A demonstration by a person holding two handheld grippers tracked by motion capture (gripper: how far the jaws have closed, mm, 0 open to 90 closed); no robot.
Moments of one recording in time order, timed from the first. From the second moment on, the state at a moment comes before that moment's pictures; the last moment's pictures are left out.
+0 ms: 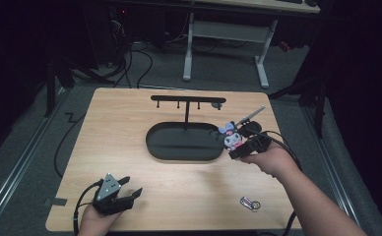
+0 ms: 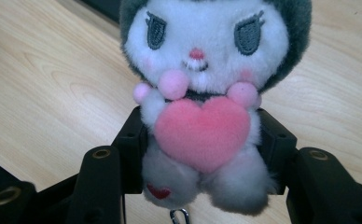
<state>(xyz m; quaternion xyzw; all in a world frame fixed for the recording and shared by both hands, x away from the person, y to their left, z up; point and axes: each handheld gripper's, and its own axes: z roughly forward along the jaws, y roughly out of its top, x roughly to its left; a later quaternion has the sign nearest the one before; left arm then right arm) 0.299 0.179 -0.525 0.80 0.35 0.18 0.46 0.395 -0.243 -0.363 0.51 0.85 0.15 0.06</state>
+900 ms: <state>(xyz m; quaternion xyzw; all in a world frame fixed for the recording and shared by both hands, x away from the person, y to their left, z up) 0.299 0.180 -0.525 0.80 0.36 0.17 0.46 0.439 -0.232 -0.308 0.53 0.83 0.18 0.06</state>
